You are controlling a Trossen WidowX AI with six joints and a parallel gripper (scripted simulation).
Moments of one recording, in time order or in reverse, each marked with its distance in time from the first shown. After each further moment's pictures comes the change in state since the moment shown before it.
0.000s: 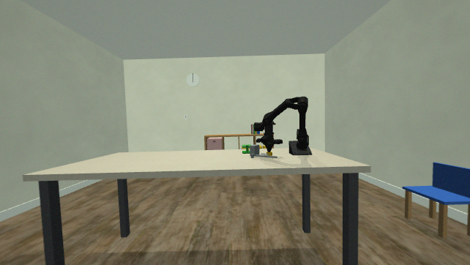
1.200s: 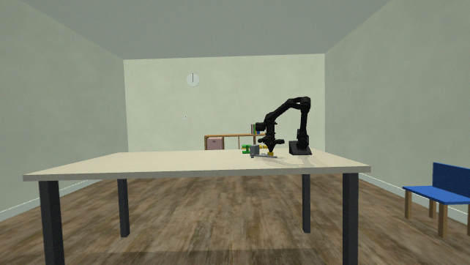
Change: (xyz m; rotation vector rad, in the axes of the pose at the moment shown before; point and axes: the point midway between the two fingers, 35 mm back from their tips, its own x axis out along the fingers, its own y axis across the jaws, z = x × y) arm -0.001 0.014 0.000 0.005 0.003 0.007
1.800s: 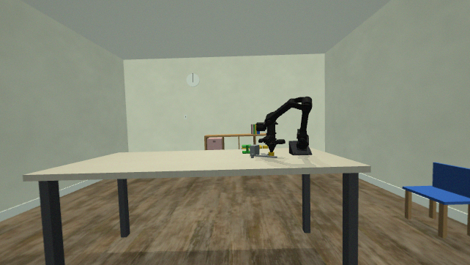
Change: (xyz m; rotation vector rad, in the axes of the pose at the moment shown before) arm 0.000 0.006 0.000 0.000 0.000 0.000
